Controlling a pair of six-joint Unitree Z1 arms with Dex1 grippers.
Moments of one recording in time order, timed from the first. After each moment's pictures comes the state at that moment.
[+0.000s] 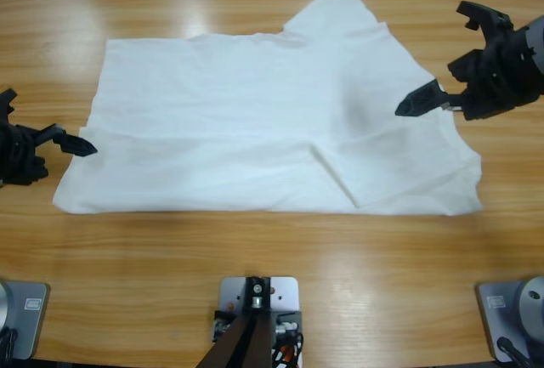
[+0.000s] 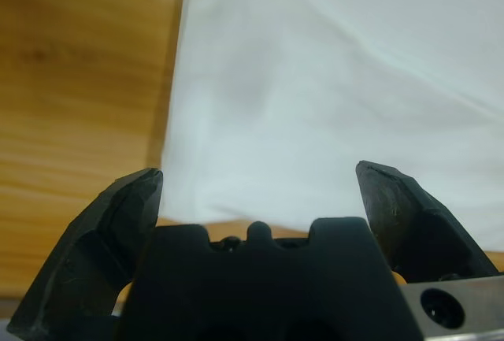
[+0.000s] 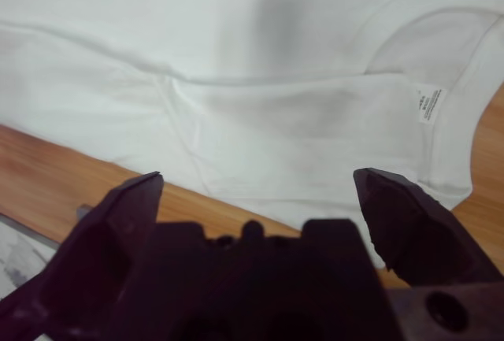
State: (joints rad) arm 0 -0.50 1.43 -0.74 0.58 0.00 -0.87; arm 1 0.47 1.53 -1.11 0.80 0.20 0.30
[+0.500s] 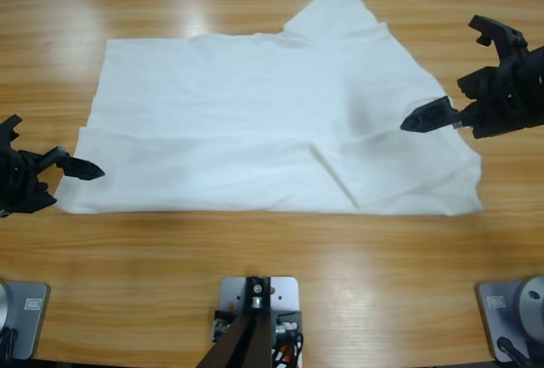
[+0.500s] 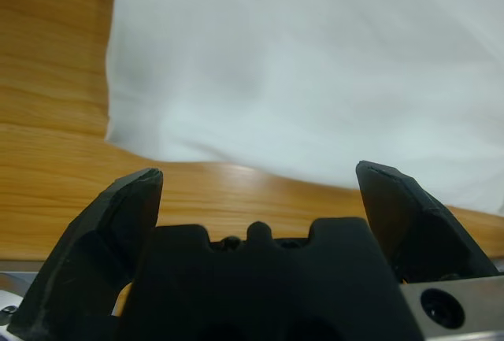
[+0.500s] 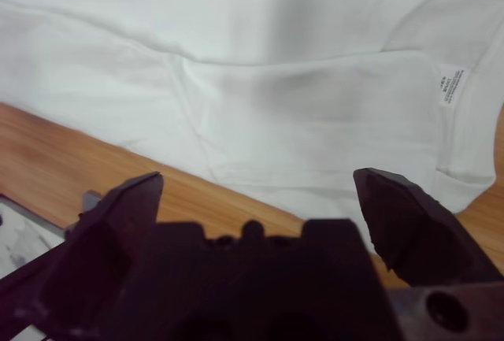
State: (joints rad) arm 0 -0.56 1.39 -0.69 0.58 -0.09 -0.99; arm 1 0.47 1.45 -1.02 0.75 0.24 0.30
